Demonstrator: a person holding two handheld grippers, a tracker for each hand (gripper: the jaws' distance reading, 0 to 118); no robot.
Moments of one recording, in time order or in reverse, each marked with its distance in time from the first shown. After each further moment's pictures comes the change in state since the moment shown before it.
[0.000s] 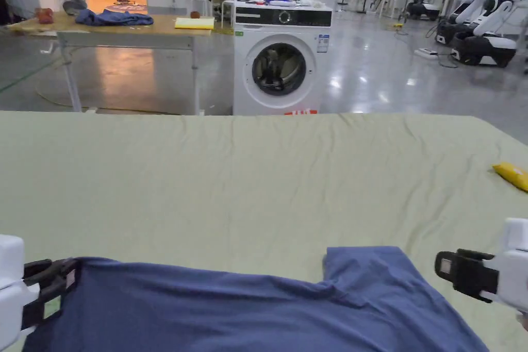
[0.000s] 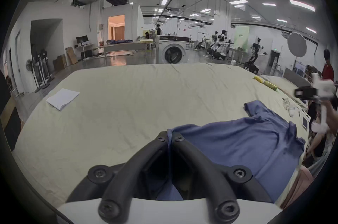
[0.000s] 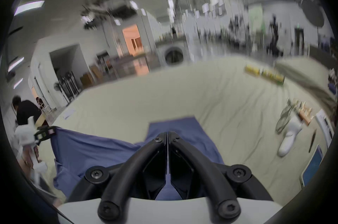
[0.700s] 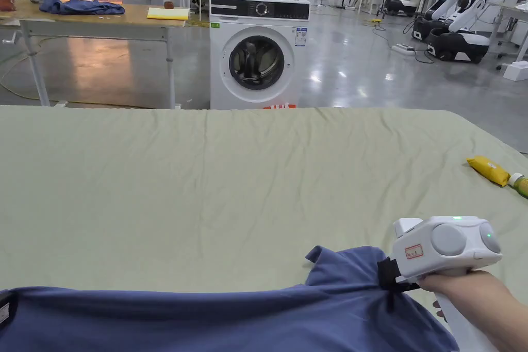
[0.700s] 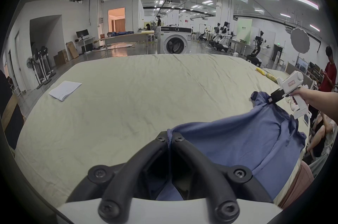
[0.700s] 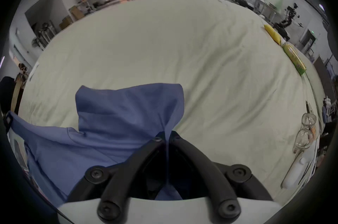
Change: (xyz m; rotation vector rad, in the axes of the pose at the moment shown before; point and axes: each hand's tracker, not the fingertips) left arm 0.007 -0.009 -0.008 -0.095 0.029 0.024; right arm 0.003 0.032 -0.120 -0.296 -0.173 0.216
